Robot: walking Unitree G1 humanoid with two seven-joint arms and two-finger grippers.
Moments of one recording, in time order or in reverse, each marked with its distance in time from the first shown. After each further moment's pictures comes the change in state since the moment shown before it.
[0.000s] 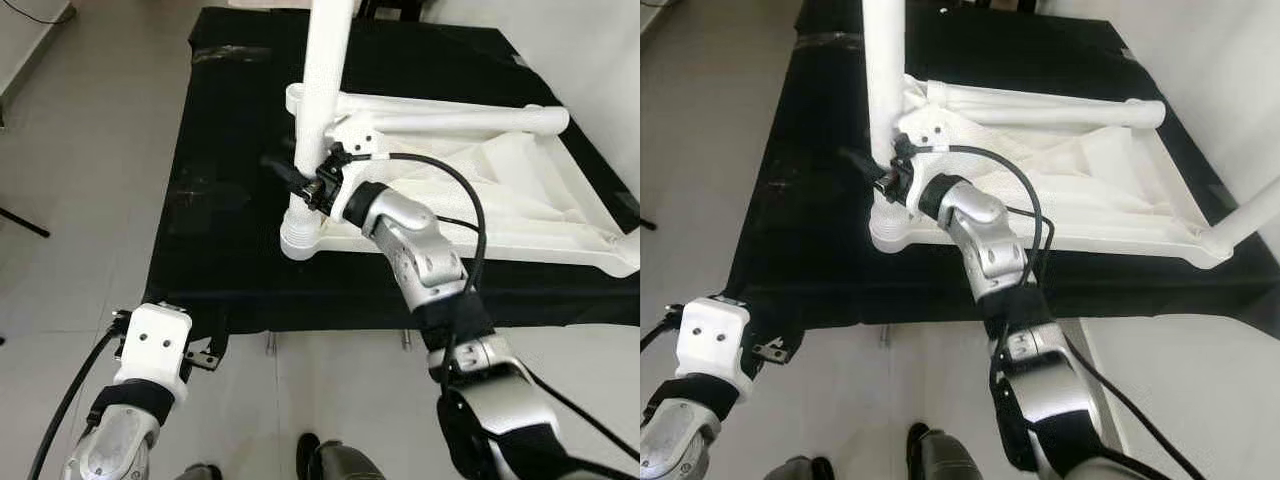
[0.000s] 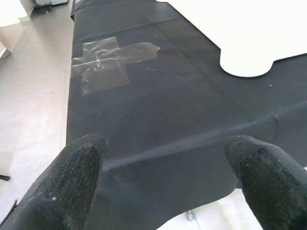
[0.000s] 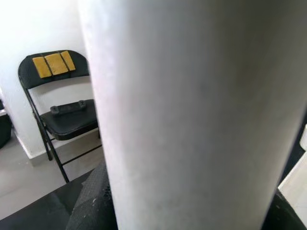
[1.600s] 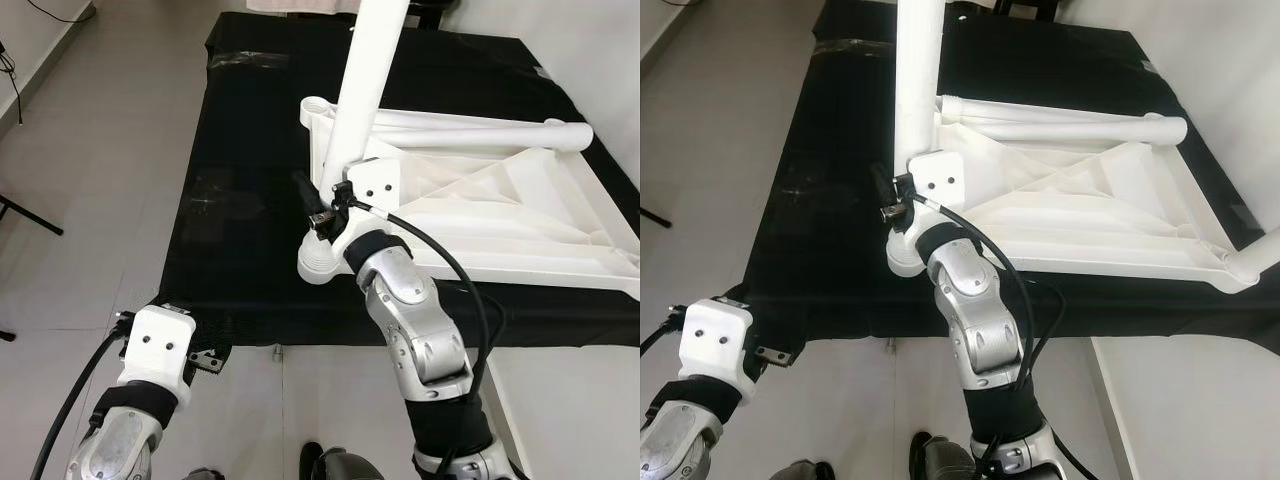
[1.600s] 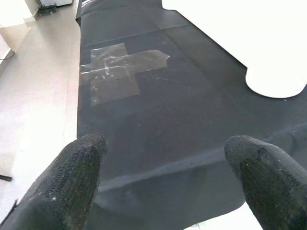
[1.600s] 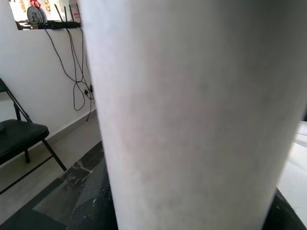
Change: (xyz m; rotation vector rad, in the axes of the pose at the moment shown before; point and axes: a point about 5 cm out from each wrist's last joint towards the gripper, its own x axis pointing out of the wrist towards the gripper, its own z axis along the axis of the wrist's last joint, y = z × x) left arm -0.002 -0.002 0.003 0.003 -0.012 -0.017; right arm -0.033 0.050 -0.009 0.024 -0.011 -0.436
